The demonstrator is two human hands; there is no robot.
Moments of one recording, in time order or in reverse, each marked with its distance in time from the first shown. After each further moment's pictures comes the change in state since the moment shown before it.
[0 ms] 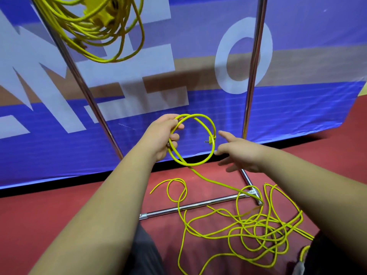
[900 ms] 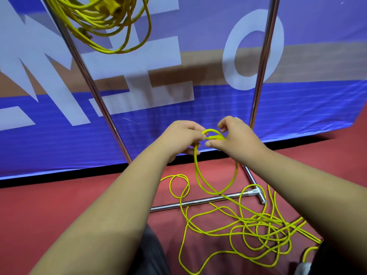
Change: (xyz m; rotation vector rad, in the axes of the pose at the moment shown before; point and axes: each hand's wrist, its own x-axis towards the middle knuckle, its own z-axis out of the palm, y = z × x) left_hand -0.018 -0.006 0.026 0.387 -0.138 -0.009; right_hand -0.005 -0.020 0.020 -0.584 0.452 -0.446
